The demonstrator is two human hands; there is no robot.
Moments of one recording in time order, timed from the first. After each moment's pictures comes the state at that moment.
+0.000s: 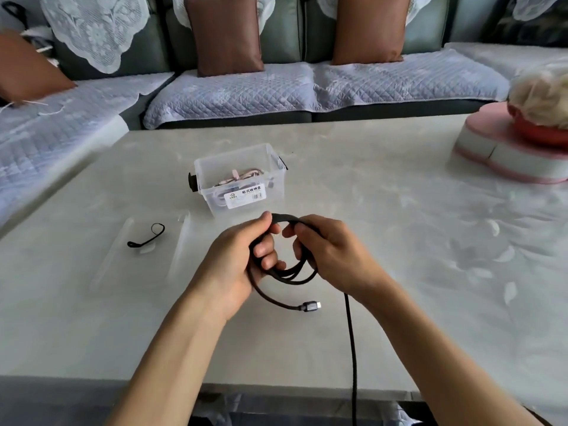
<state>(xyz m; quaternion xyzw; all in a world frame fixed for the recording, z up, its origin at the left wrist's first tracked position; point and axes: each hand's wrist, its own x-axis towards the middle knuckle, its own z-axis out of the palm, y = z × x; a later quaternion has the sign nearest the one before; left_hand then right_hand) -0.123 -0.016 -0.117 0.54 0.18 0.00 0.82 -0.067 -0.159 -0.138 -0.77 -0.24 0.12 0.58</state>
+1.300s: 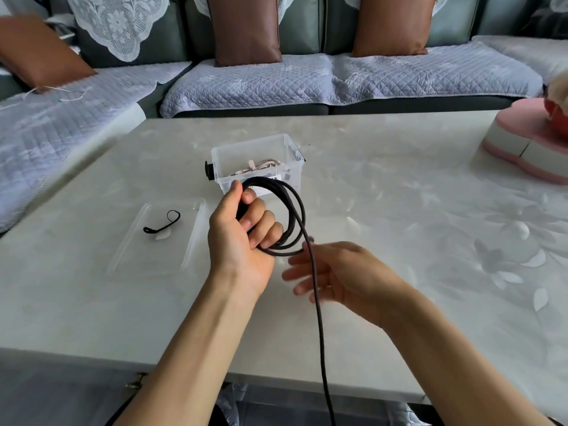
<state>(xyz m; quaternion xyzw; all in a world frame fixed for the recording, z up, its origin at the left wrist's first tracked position) -0.114 -0.014 -0.115 0.35 0.15 0.19 0.91 -0.084 -0.156 -0.140 -0.64 -0.06 0.39 0.66</state>
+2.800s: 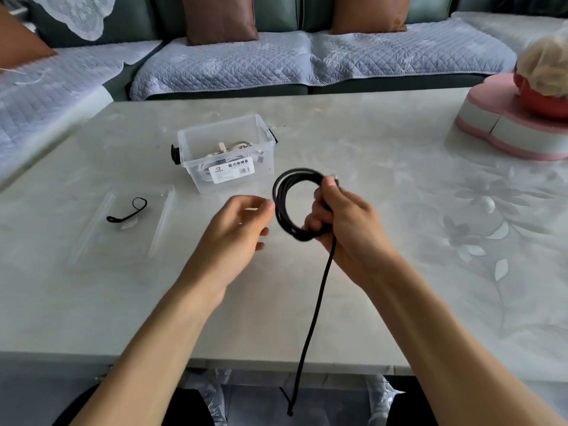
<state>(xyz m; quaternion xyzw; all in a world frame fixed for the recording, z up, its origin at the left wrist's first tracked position) -0.128 -0.030 -0.135 0.74 0.18 0.09 0.64 -0.060 -0.171 -0.141 -0.53 -0.04 0.20 0.83</state>
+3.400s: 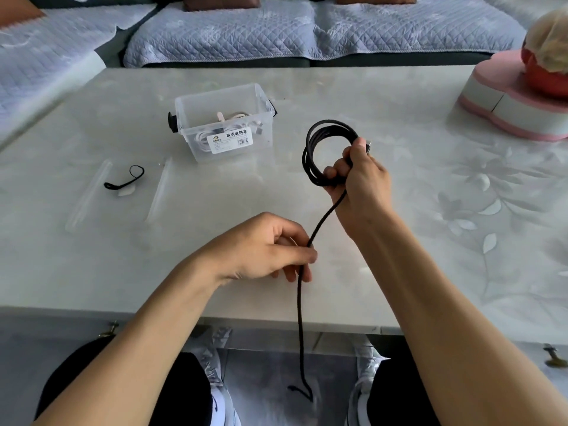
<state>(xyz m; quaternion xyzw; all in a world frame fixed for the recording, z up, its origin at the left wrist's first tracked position) -0.145 -0.049 -0.142 0.84 0.00 -0.20 0.51 -0.039 -0.173 -0.142 -0.46 0.09 0.09 0.88</state>
